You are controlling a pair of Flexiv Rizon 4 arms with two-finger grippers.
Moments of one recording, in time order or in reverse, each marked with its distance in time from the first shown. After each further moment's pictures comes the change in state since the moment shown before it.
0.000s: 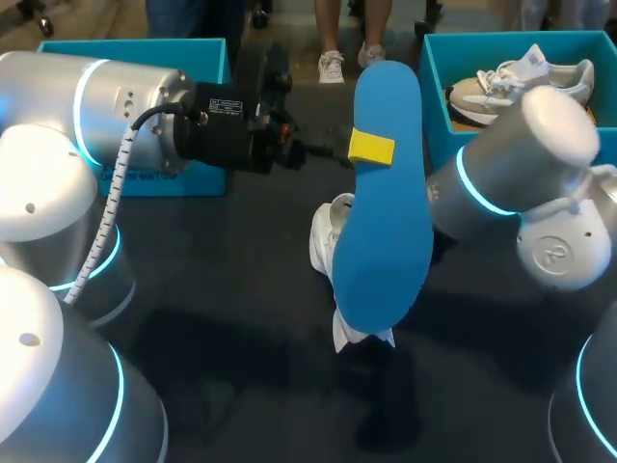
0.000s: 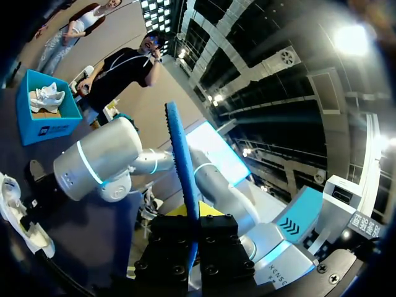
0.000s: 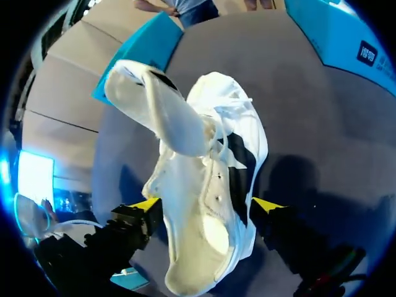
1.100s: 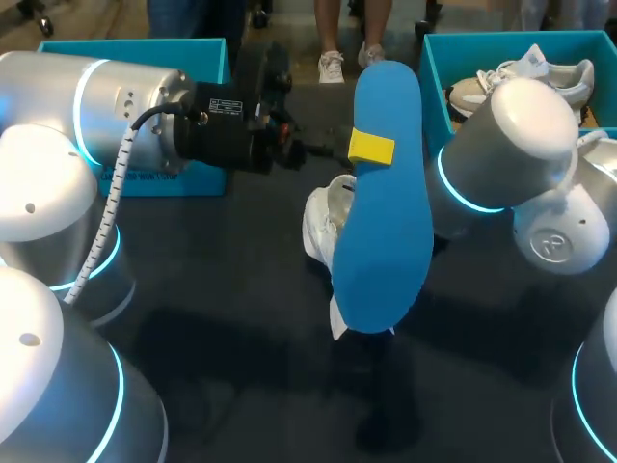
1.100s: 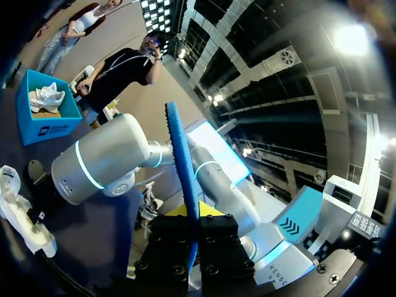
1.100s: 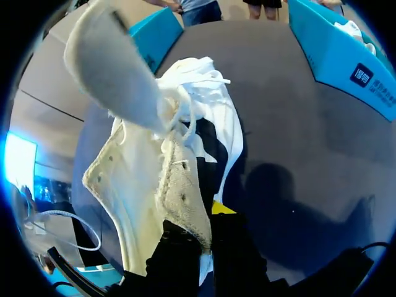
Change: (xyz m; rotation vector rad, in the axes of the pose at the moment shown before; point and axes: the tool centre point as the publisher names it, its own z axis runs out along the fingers) left arm 0.000 0.000 0.000 0.000 0.000 0.000; right arm -0.016 0.000 -0.002 -0.010 -0.163 -0.094
